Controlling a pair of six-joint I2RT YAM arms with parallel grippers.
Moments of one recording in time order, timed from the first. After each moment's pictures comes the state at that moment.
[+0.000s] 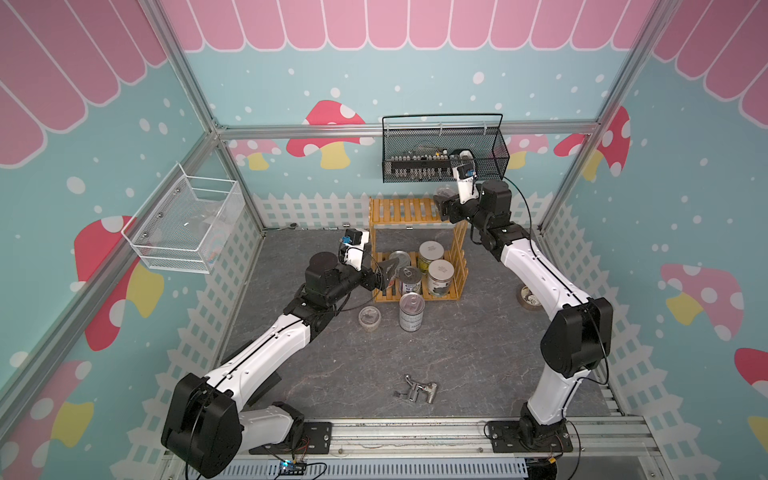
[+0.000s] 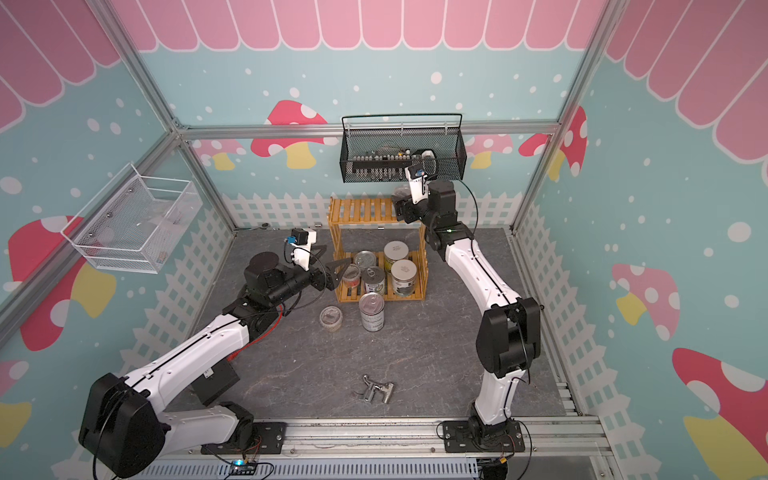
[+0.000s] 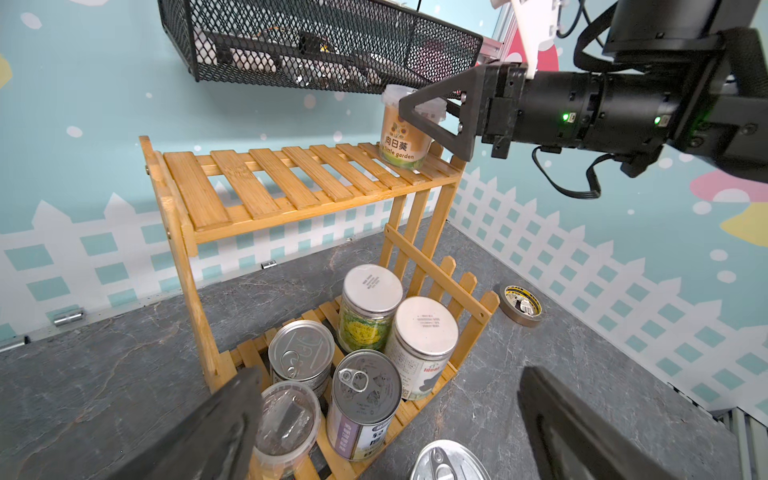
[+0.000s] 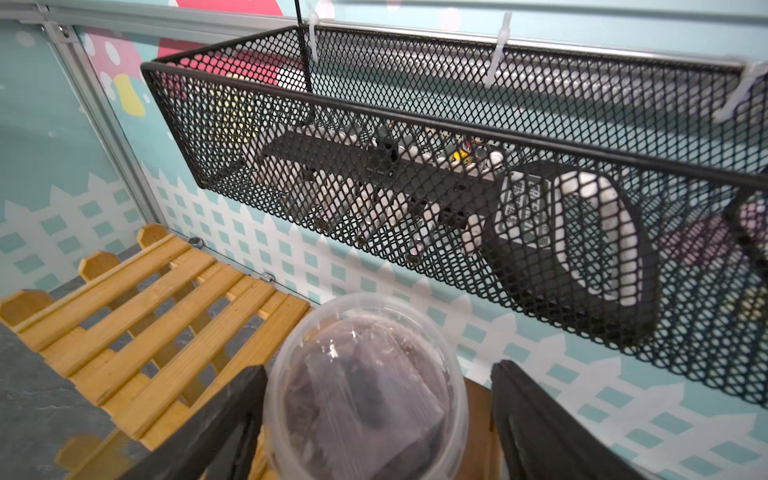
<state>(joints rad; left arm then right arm) -0.44 1.26 0.89 0.26 0.31 -0.15 0.29 1.82 1.70 -0.06 -0.14 -0.11</state>
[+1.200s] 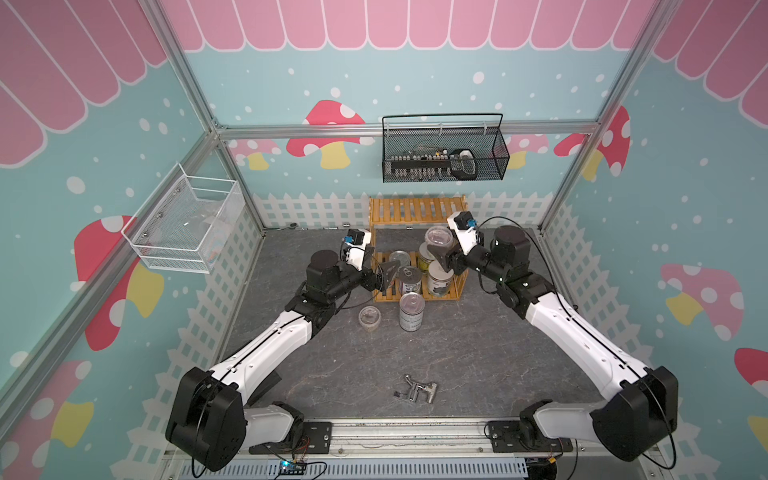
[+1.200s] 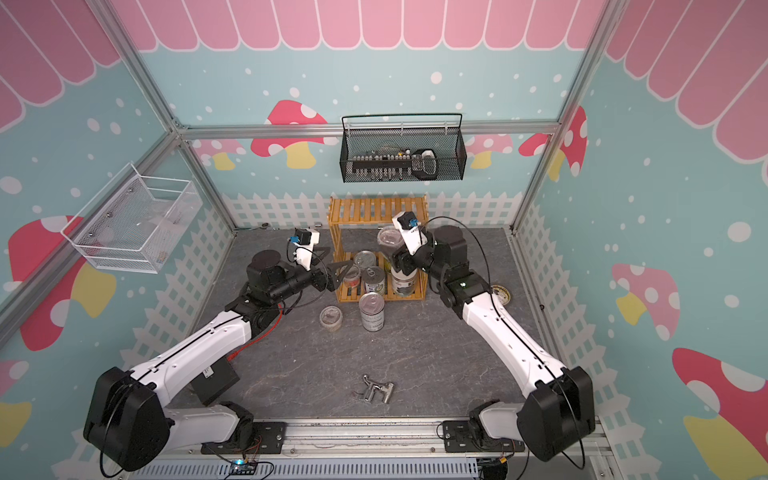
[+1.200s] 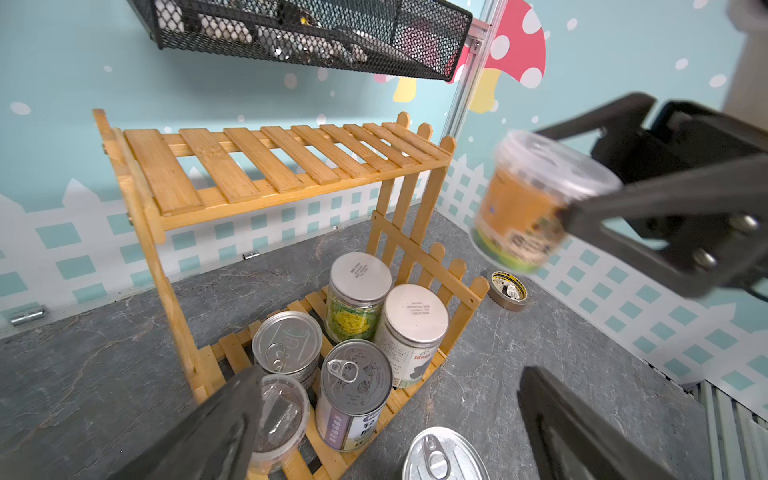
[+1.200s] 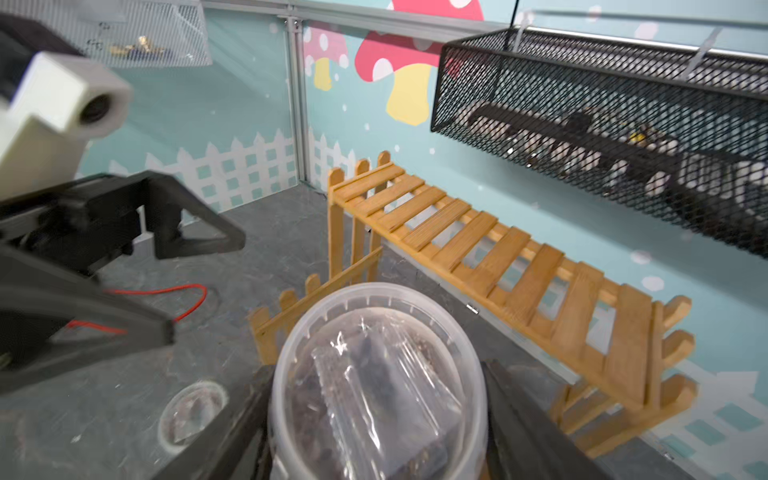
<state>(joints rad) -0.40 1.30 0.90 0.25 0.39 -0.15 0.43 1.27 1.08 -0.01 -0.33 -0.18</state>
